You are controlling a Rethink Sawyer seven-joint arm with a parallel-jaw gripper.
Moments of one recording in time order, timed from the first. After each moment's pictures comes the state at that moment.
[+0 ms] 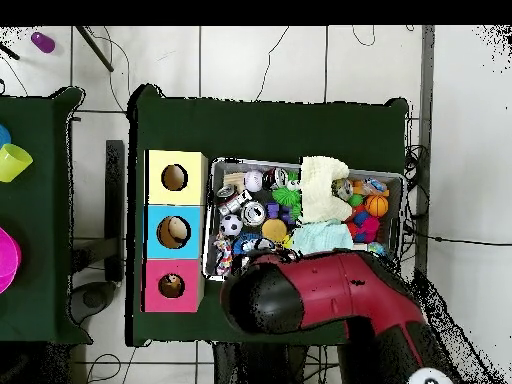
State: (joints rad) arm -0.72 -1.15 0.66 2.08 -0.41 0.71 1.81
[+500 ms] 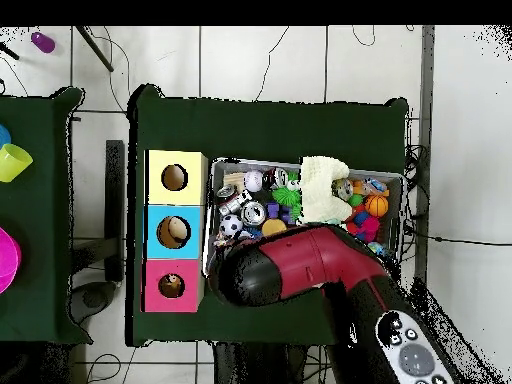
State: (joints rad) arm -0.65 -0.95 0.66 1.98 -0.50 0.71 1.81
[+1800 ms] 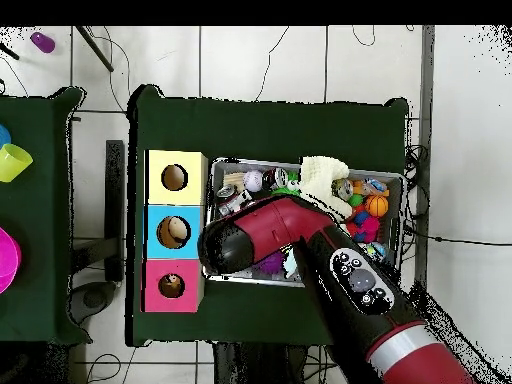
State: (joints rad) arm -0.56 -0.69 0.66 1.82 -0.66 0.71 1.81
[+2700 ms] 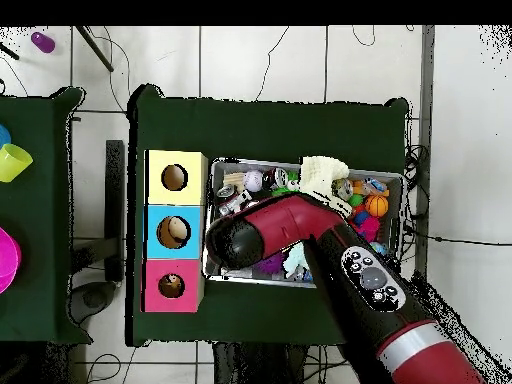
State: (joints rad) arm -0.60 -0.67 0.66 1.80 -0.66 0.73 1.81
